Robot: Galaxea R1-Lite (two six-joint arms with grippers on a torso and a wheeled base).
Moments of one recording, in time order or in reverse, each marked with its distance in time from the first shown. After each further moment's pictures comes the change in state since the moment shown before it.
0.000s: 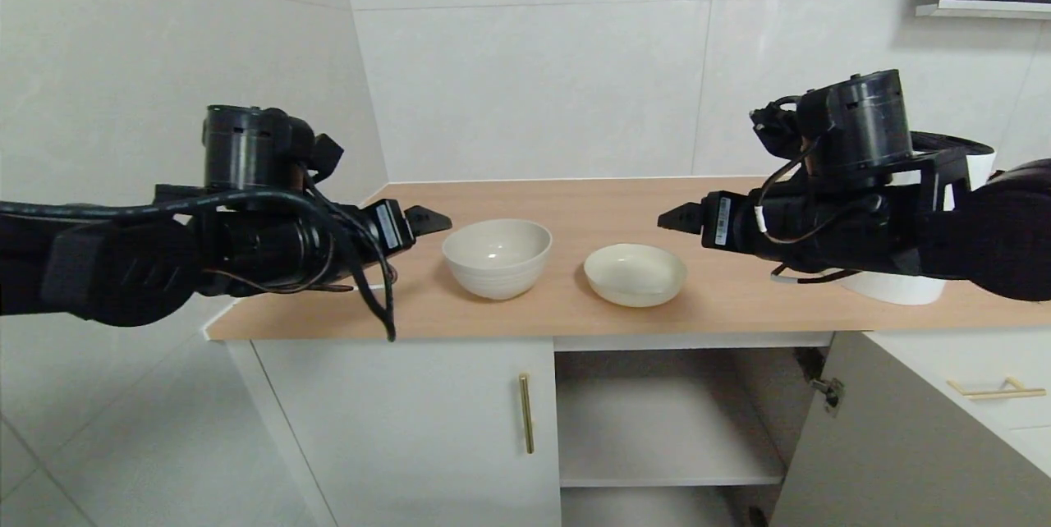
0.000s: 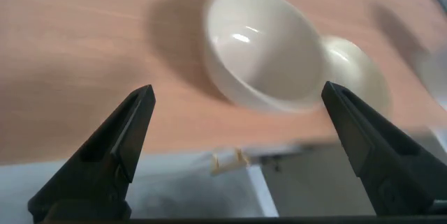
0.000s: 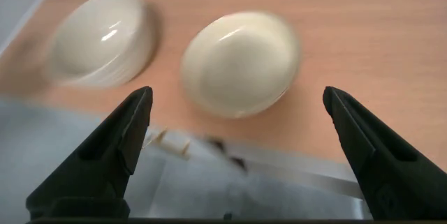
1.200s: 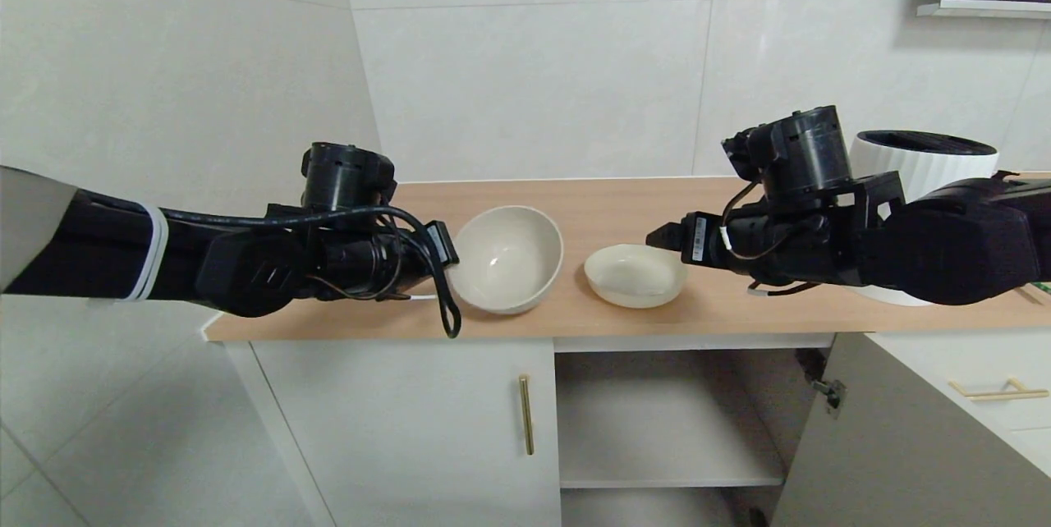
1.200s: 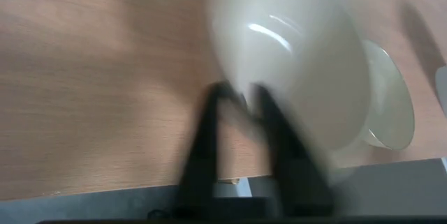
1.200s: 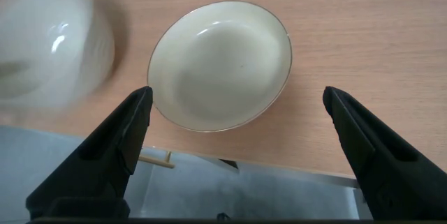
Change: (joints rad) left arm -0.037 0.174 -0.085 -0.002 0.003 -0.109; right arm 0.000 0.087 -0.023 -0.004 -0.020 0.027
